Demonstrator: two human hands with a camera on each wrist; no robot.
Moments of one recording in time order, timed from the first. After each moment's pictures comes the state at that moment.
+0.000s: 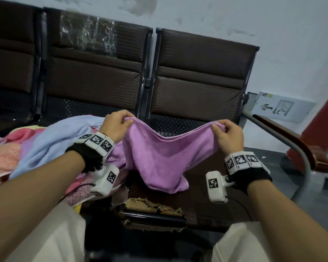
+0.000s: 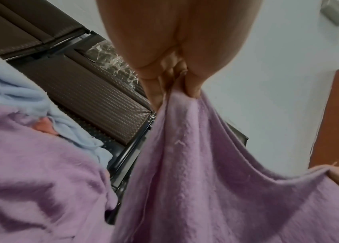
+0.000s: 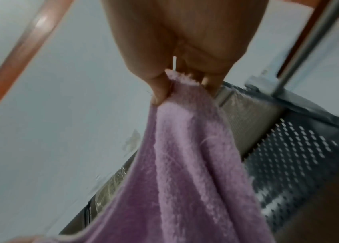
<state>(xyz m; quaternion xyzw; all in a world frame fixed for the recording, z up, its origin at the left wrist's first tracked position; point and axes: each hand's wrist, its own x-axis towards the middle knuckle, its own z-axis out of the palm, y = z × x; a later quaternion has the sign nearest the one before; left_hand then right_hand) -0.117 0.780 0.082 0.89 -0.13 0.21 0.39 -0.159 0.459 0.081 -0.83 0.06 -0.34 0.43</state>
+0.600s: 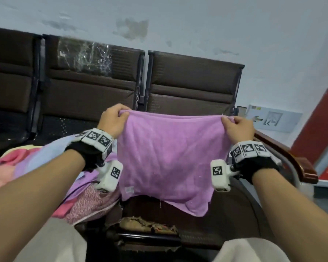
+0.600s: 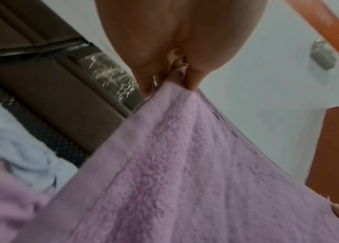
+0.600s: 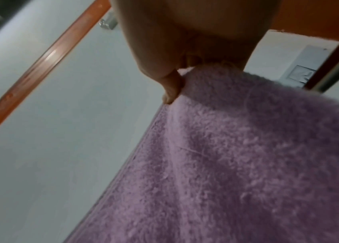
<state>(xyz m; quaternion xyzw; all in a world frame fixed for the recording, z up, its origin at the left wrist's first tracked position) -0.101 0.764 0.144 0.84 -0.10 0.26 0.47 -0.152 0.430 0.158 -0.82 0.17 -0.37 0.41</state>
